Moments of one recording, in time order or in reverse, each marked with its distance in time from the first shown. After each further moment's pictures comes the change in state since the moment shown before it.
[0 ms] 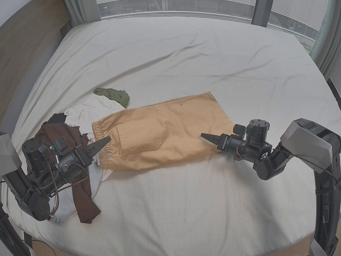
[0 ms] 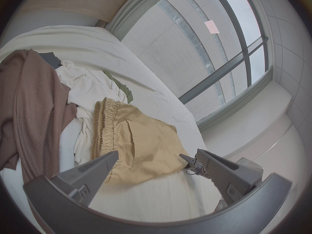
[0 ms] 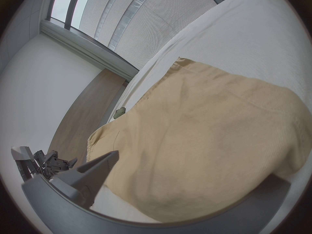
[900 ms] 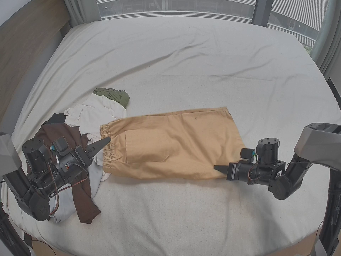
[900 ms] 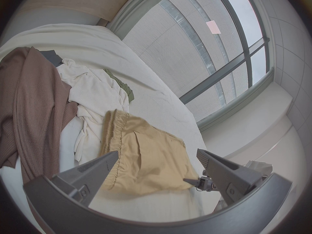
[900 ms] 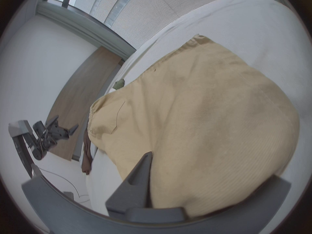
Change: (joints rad) left arm 0.001 0.003 0.002 0.000 0.000 -0.010; right arm 0.033 -0.202 0.470 -0.015 -0.021 -0.199
